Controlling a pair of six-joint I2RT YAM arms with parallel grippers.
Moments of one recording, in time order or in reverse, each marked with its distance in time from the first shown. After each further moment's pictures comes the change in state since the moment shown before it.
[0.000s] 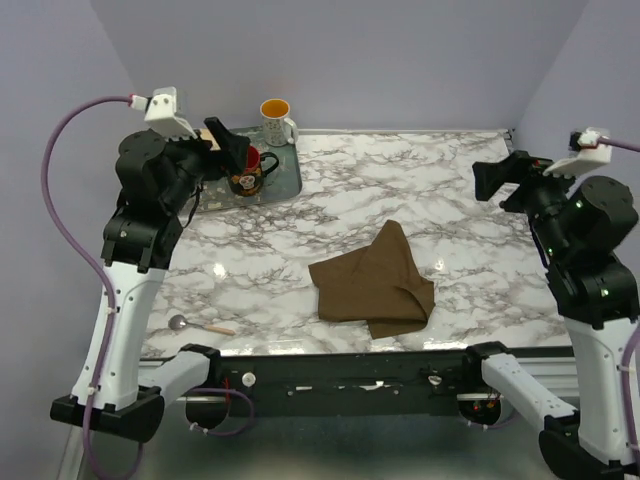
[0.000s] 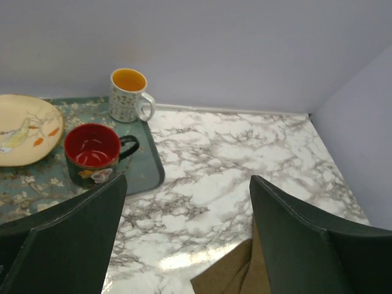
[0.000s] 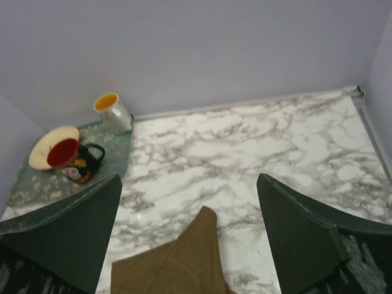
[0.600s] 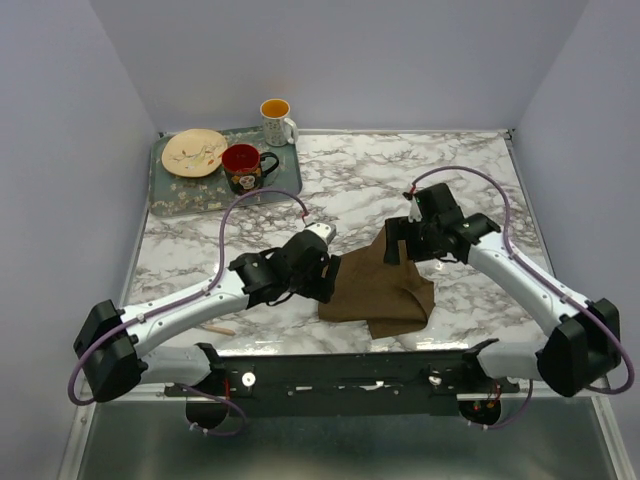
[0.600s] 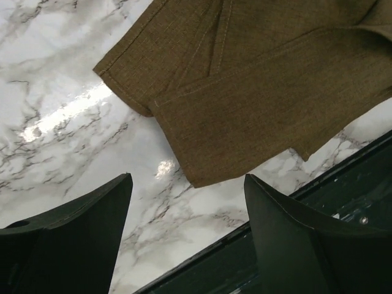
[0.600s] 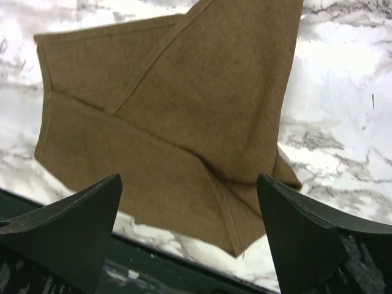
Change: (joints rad) left arm -0.769 0.158 -0.529 -0.122 -0.236 -0.125; right arm 0.304 0.435 -0.381 -0.151 -0.145 0.012
